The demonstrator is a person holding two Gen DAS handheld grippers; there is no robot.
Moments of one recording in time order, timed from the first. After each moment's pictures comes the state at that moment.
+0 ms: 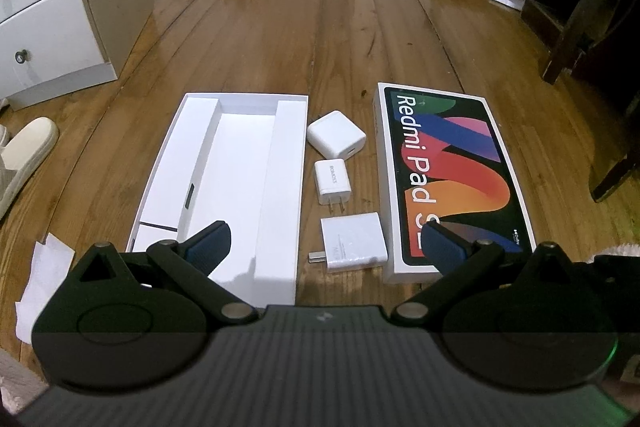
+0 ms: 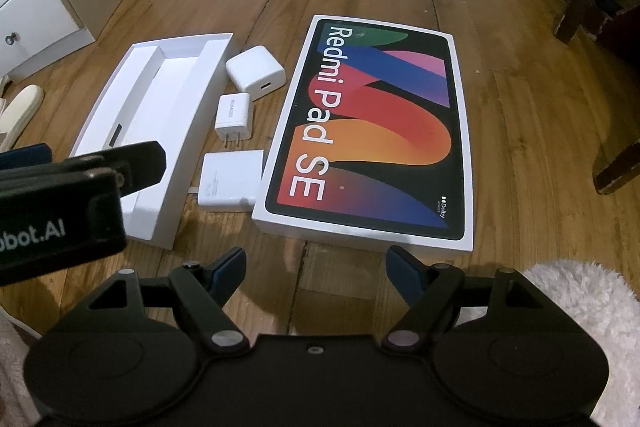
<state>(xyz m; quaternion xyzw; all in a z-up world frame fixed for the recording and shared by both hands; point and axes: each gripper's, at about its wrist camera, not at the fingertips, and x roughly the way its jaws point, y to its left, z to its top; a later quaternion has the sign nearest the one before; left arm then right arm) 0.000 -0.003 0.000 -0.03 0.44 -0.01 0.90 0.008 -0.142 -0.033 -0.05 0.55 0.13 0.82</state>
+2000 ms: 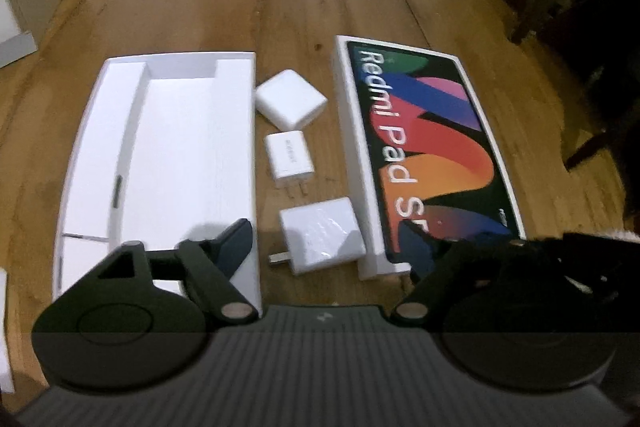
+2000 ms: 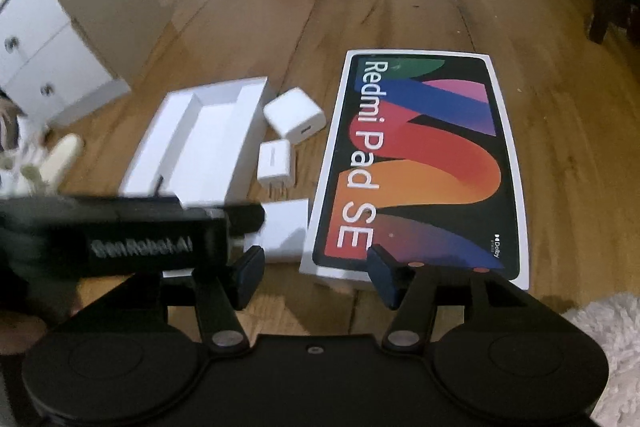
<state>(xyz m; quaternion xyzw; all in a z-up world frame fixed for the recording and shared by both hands) 0.062 -0.039 -0.042 -0.07 0.49 -0.14 0.86 0.023 -0.147 -0.039 0.06 0.50 0.19 0.84</state>
